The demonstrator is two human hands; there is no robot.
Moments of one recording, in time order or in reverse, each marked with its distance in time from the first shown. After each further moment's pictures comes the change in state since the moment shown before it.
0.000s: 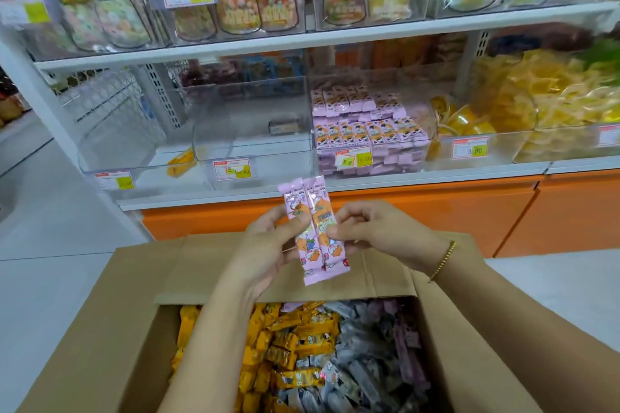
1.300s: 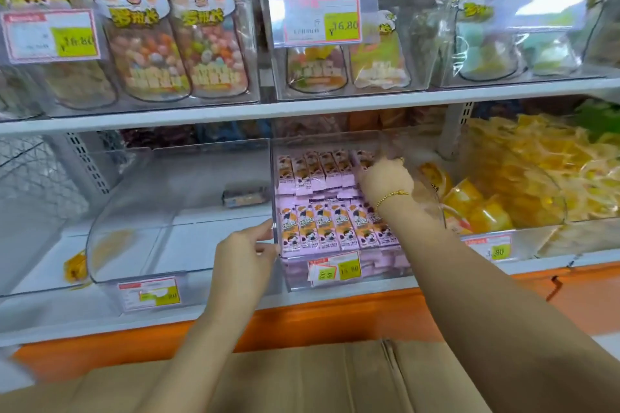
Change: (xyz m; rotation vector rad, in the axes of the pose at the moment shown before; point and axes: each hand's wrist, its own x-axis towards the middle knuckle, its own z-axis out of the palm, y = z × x) left_hand 0.201 0.046 0.024 0.917 0.337 0.406; right_hand 0.262 -0.020 -0.195 -0.900 0.925 0.236
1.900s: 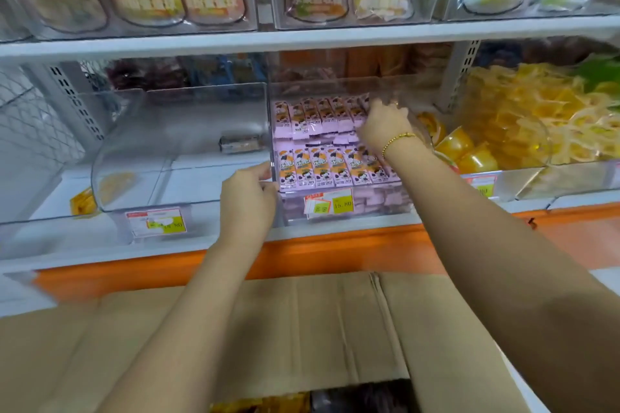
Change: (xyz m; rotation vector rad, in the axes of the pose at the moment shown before) left_hand -0.006 0.000 0.008 -0.002 0.068 0.012; right_hand -0.017 0.002 -0.022 -0.223 -0.072 -0.183
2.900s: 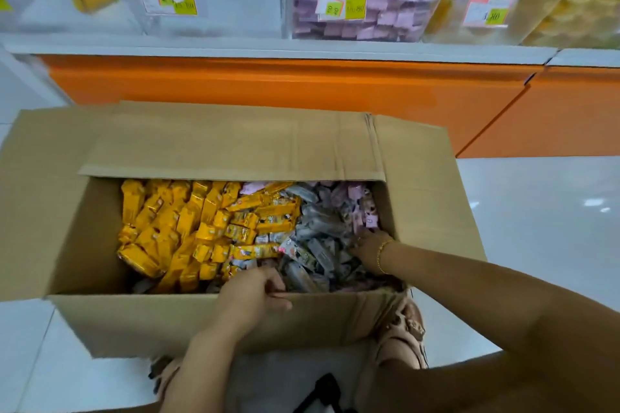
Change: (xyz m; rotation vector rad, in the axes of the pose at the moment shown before) left_hand -0.370 -0.147 -0.004 0.257 -0.854 -0.346; right_hand -0.396 0.121 0.225 -0.806 -1.058 -0.788
